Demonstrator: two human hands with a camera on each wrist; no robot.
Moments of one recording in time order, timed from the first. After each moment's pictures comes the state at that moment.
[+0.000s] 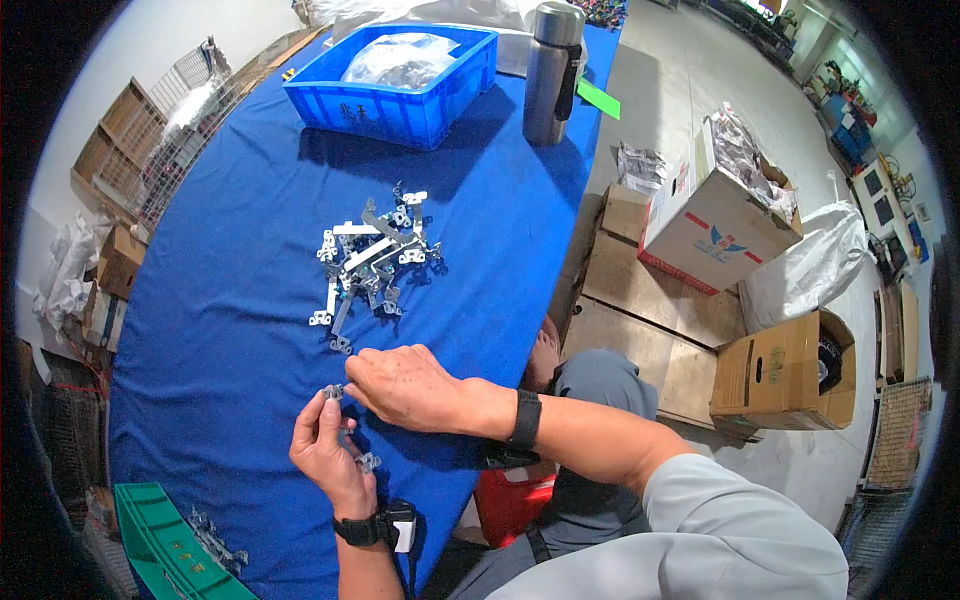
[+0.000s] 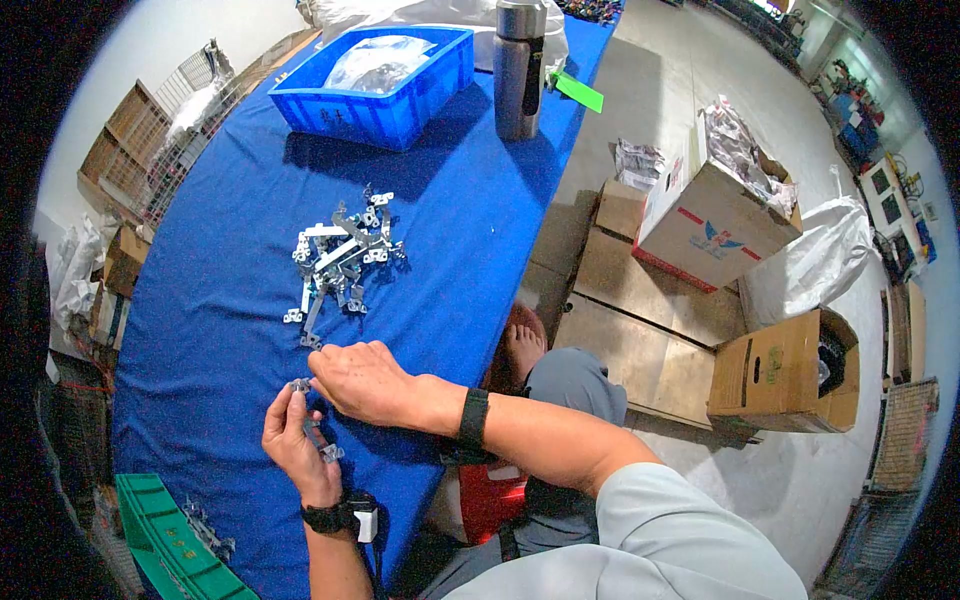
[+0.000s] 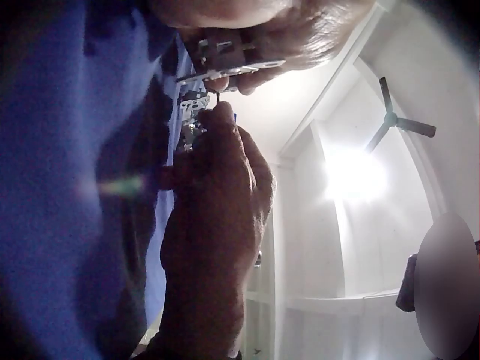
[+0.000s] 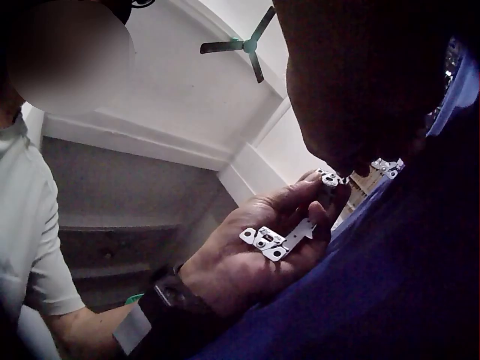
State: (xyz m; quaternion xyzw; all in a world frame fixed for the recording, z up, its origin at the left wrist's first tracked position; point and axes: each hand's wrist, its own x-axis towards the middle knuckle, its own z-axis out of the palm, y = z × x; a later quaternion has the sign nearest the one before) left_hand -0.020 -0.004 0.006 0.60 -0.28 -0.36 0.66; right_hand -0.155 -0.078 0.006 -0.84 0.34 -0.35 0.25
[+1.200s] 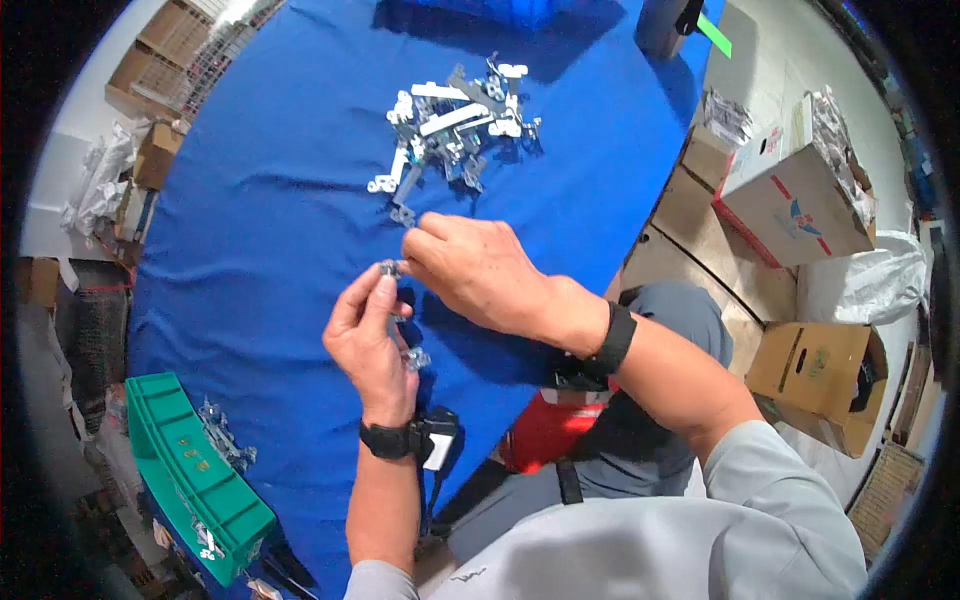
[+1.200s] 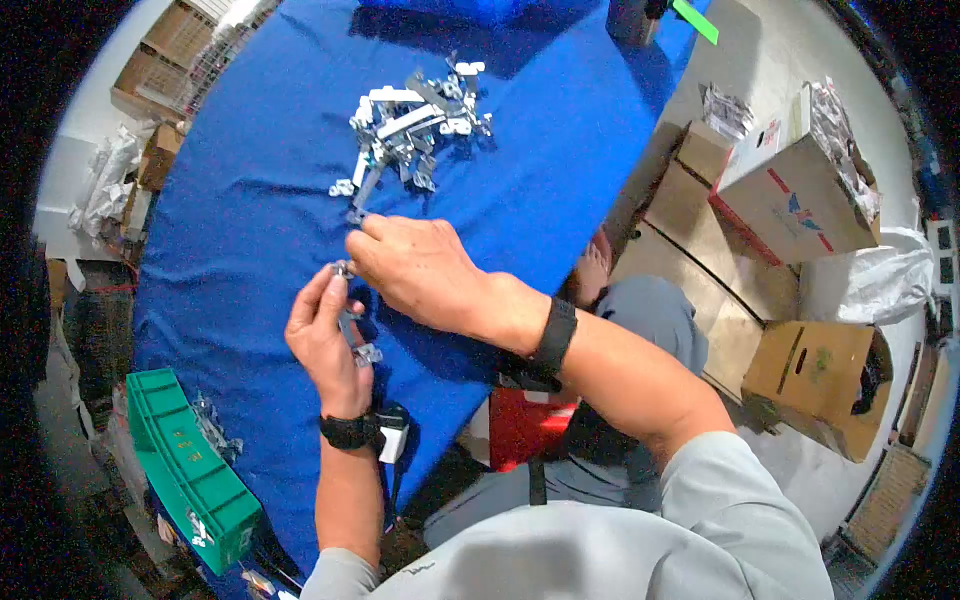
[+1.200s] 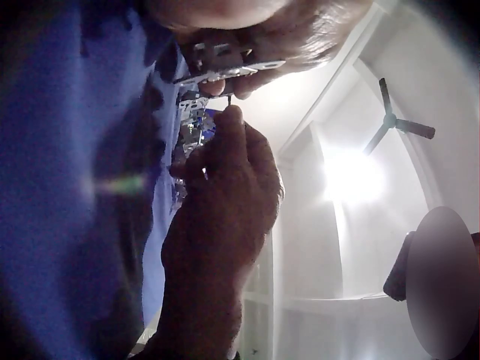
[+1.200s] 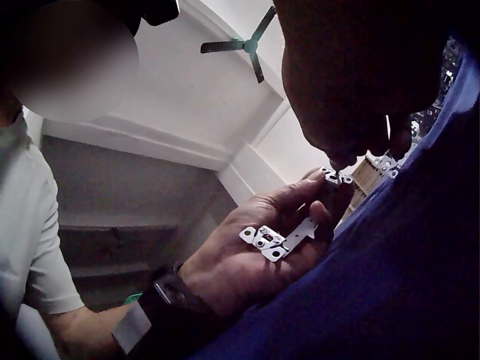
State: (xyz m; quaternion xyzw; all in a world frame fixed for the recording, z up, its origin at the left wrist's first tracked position) left_hand -0.020 -0.002 0.012 0.60 -0.27 -0.38 0.64; right_hand -0.156 -0.081 0.009 -0.85 0.30 -0.38 0.21
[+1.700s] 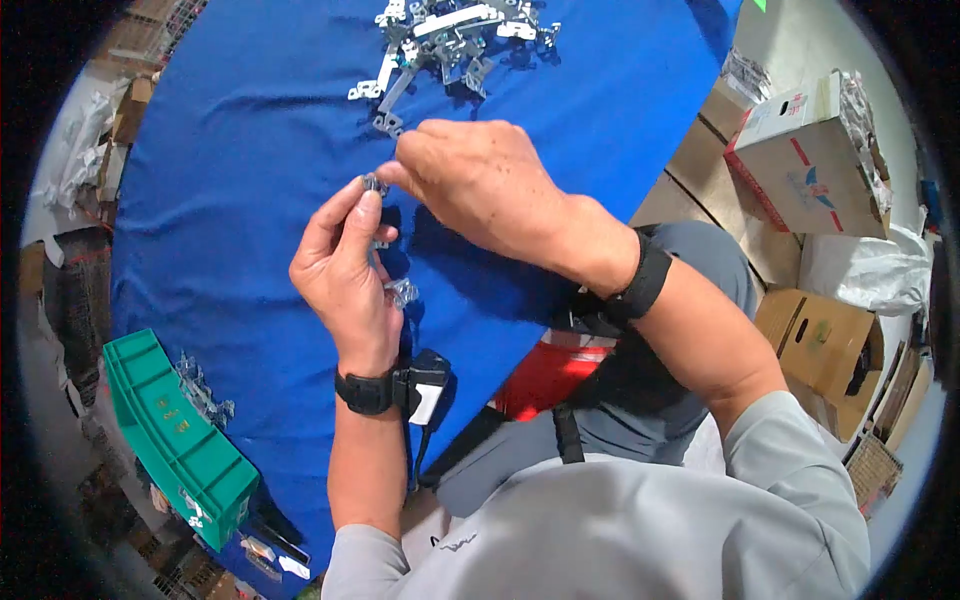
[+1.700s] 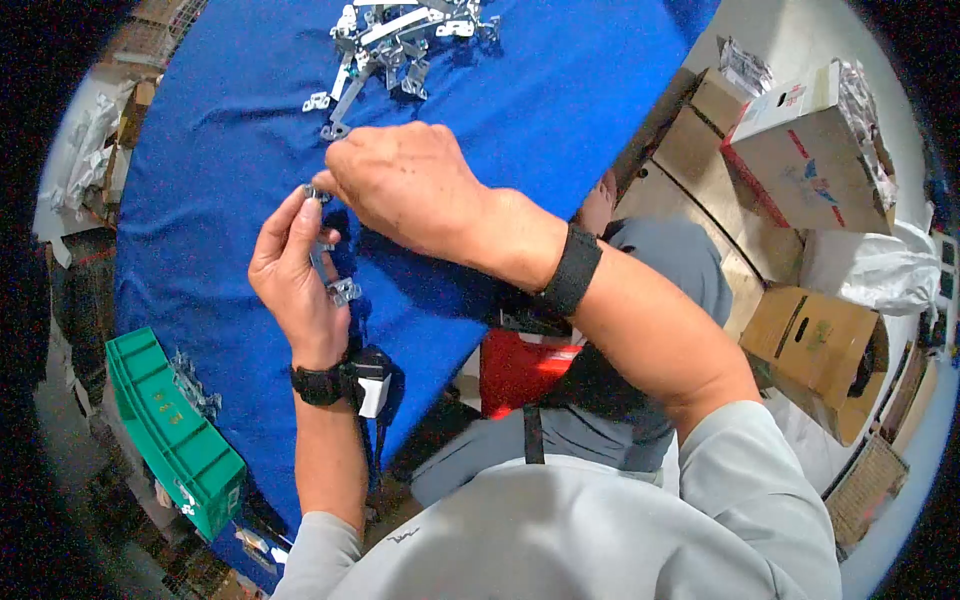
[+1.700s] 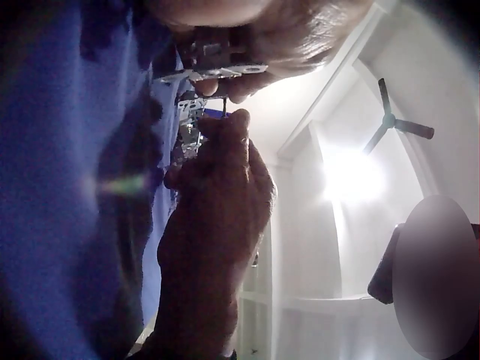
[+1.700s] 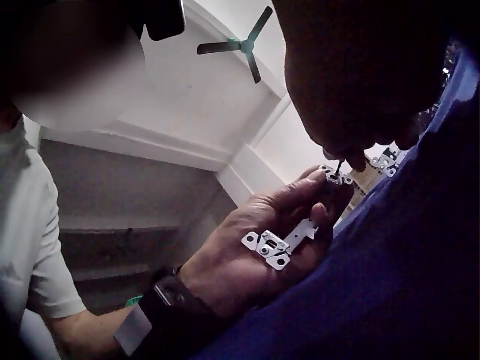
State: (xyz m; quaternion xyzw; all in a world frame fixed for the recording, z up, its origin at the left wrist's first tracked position) left_hand -0.015 -0.003 0.003 0.59 -0.32 -0.36 0.65; right_hand -0.155 -0.085 0.003 -0.86 0.33 -0.37 0.17
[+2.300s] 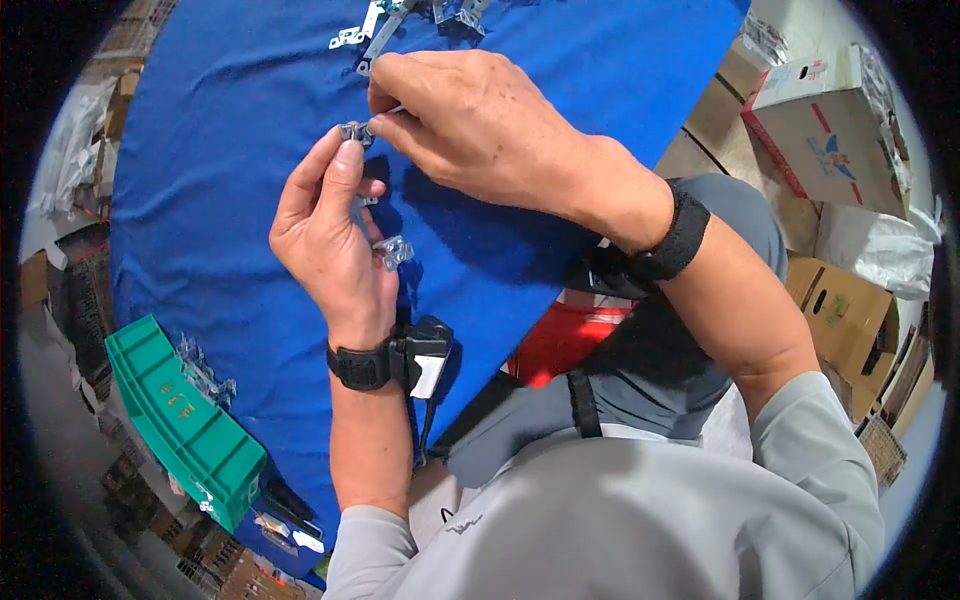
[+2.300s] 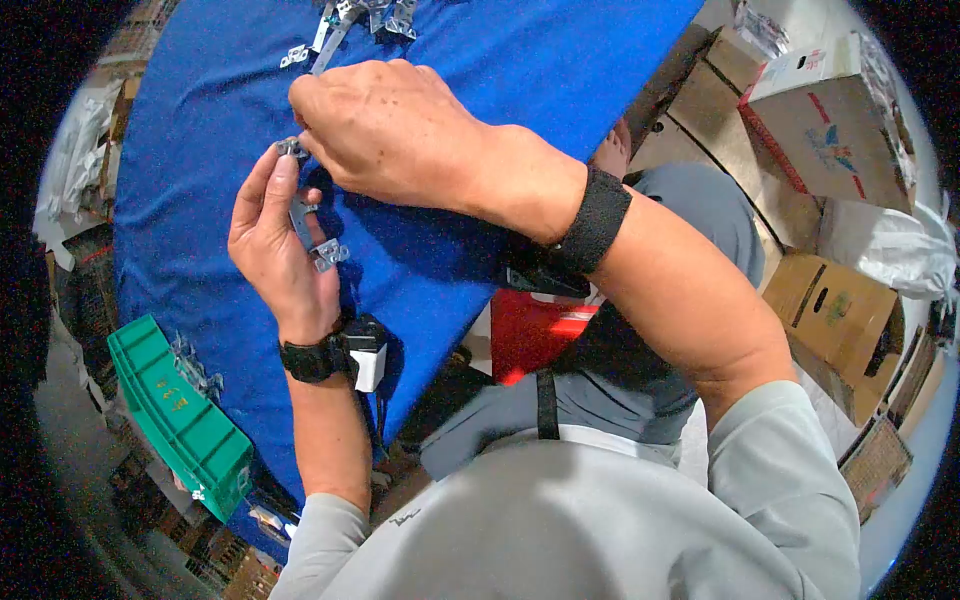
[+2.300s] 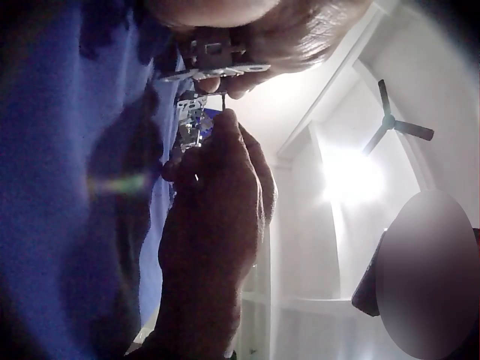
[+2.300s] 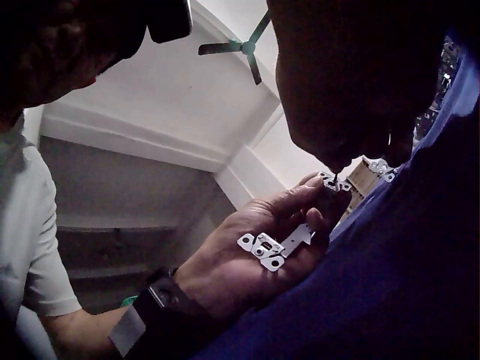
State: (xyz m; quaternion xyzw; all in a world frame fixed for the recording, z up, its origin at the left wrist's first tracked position) left_hand -0.016 -0.005 0.008 0.59 -0.32 -0.35 0.65; right_hand -0.151 -0.091 -0.005 -0.82 0.29 -0.44 0.22
